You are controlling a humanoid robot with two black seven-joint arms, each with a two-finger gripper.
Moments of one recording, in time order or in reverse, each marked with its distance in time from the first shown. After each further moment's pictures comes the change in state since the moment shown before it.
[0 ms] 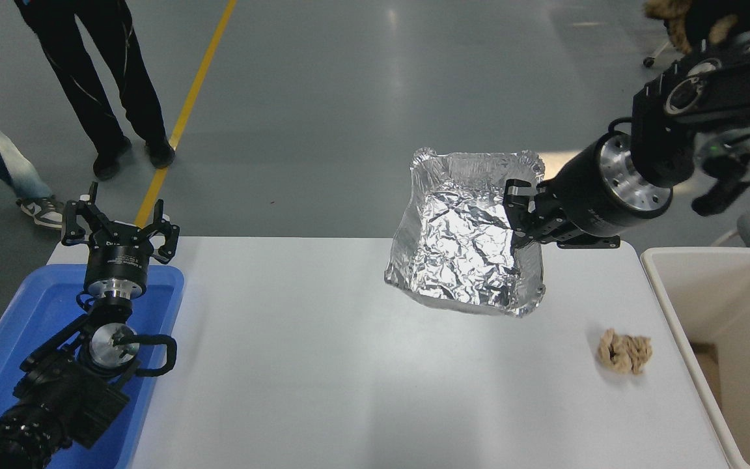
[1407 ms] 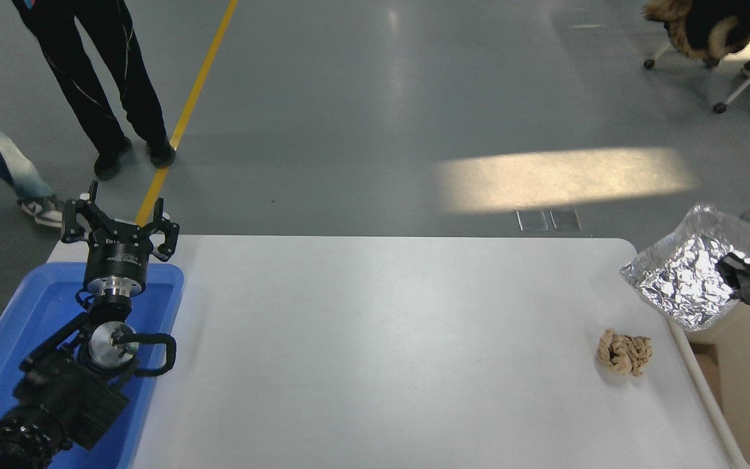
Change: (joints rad) left arm -0.001 0.000 -0.001 -0.001 0.001 0.000 0.000; right arm -1.490 -0.243 0.212 -1.188 -0.003 -0.432 -0.002
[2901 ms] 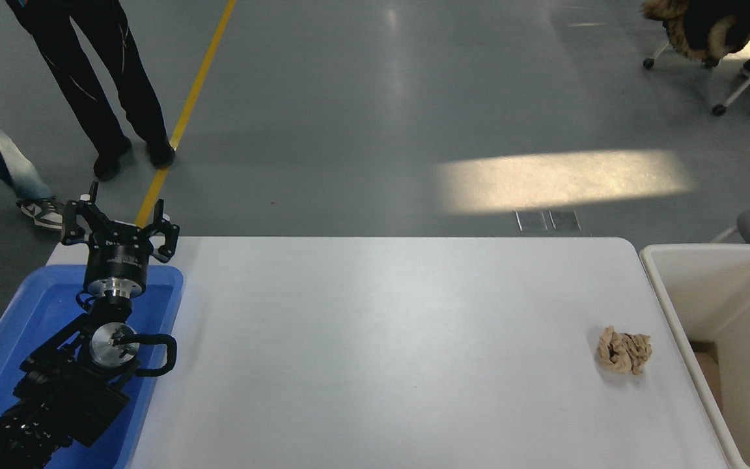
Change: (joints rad) left arm -0.002 0.000 0.001 0.000 0.001 0.000 0.000; right arm 0.063 -0.201 0.288 0.304 -0.240 -0.128 -0.006
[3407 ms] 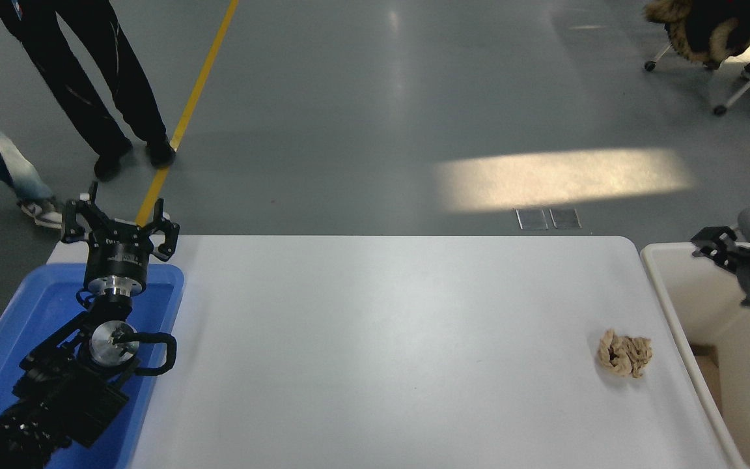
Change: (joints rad) left arm 0.001 0.000 0.000 0.000 0.001 0.000 0.002; right arm 0.673 0.103 -0.408 0.606 -0.058 0.015 0.001
